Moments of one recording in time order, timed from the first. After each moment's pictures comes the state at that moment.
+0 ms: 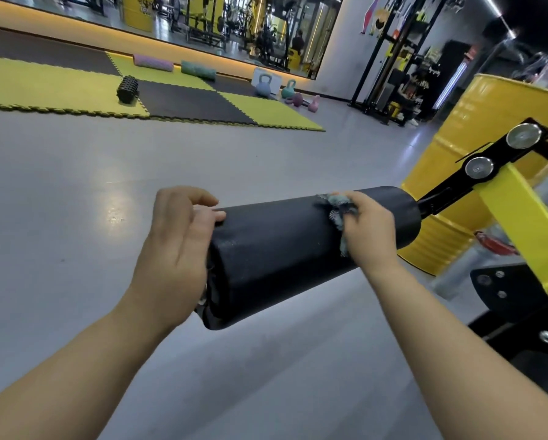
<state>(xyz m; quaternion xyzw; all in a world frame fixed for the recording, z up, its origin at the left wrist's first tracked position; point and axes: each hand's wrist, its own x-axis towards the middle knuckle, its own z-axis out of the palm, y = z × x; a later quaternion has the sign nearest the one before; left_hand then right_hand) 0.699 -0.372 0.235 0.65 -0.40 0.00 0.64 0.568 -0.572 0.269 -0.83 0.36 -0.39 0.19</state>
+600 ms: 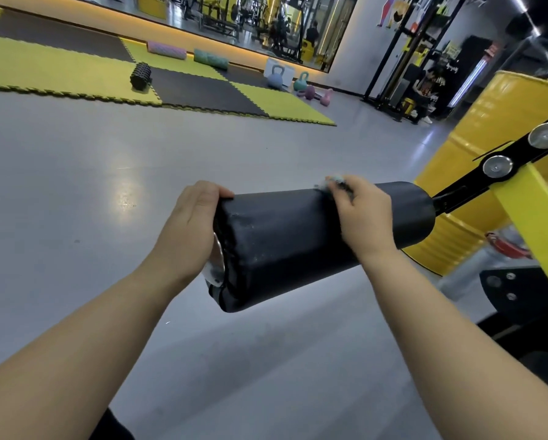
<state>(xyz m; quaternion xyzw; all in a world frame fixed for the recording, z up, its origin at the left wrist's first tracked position) 0.719 -0.380 0.227 0.69 -0.33 -0.13 0.63 0.591 -0.556 0.272 -0.85 0.33 -0.38 0.16</state>
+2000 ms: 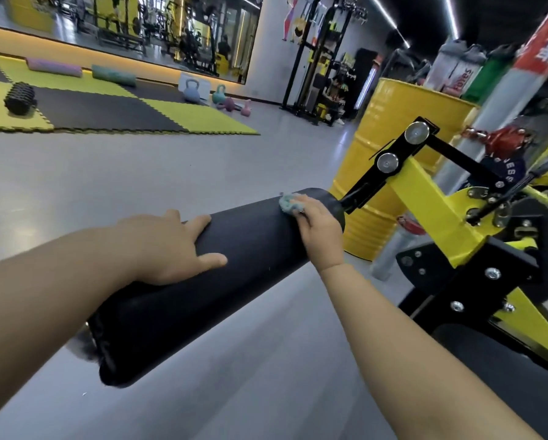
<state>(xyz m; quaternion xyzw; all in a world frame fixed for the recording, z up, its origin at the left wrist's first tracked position) 0.696 -0.463 0.304 0.81 -0.57 -0.12 -0.06 0.530 -0.675 0.232 -0.84 0.31 -0.43 0.09</state>
